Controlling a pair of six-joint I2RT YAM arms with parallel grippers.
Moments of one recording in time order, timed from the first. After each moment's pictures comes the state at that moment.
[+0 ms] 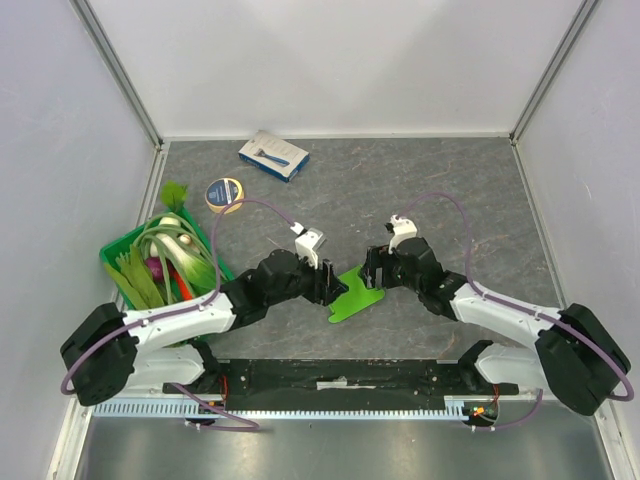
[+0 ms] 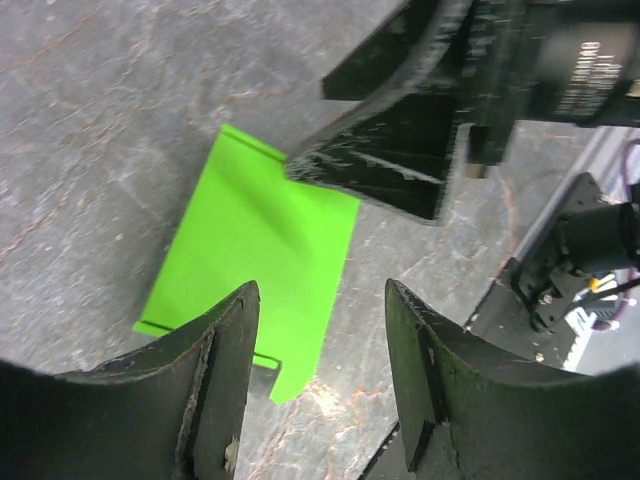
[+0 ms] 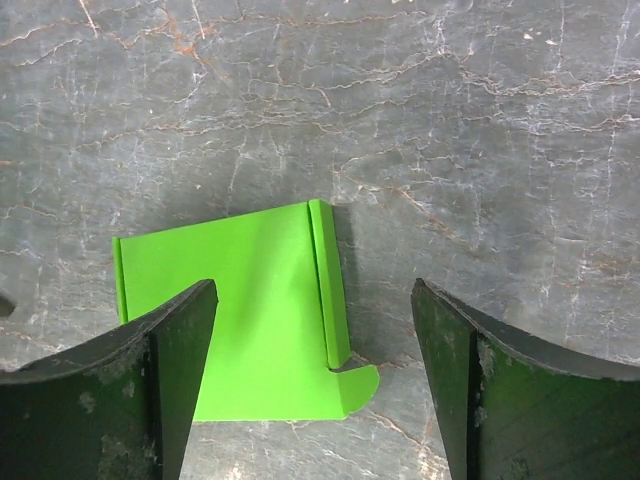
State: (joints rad) left arm -0.94 1.17 0.54 0.23 0.06 -0.48; right arm 0.68 1.20 0.48 0.13 0.06 0.44
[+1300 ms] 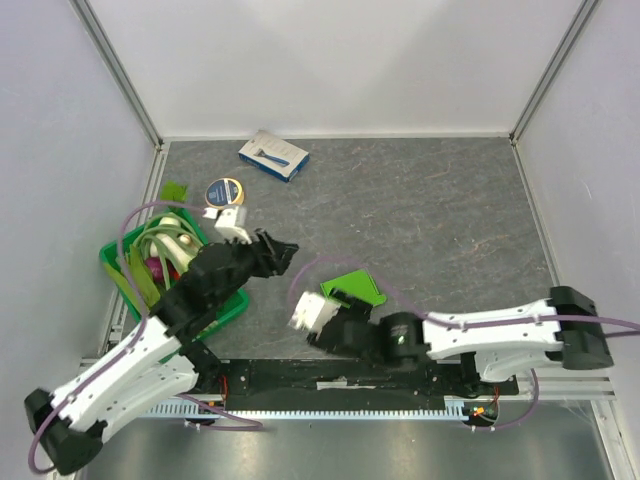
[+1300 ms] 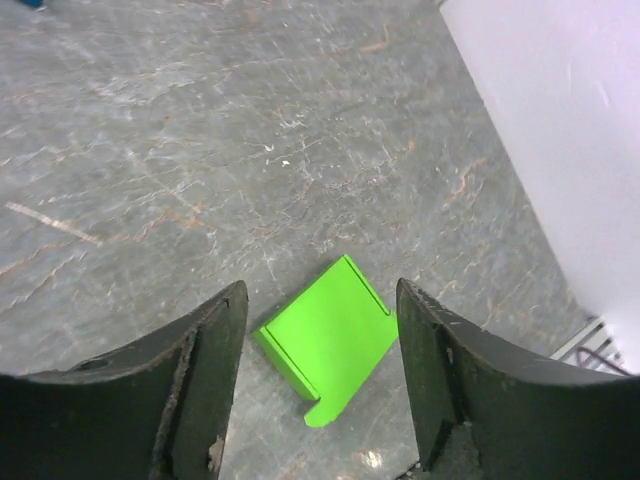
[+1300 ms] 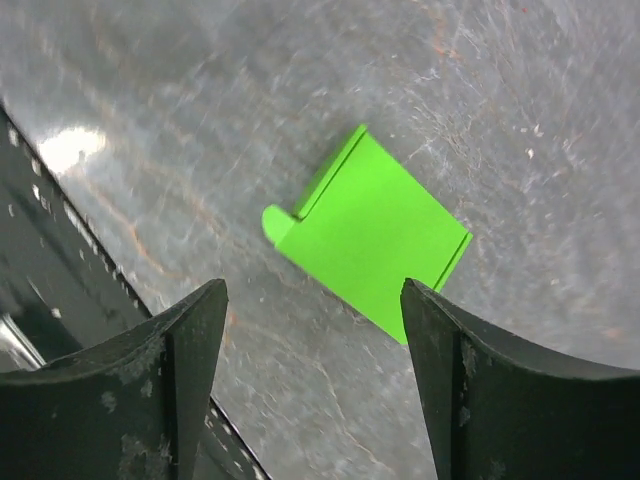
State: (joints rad) left arm -0.74 0.77 0.63 -0.11 -0.14 -0.58; right arm 1.44 1.25 0.88 -0.40 0.58 0.11
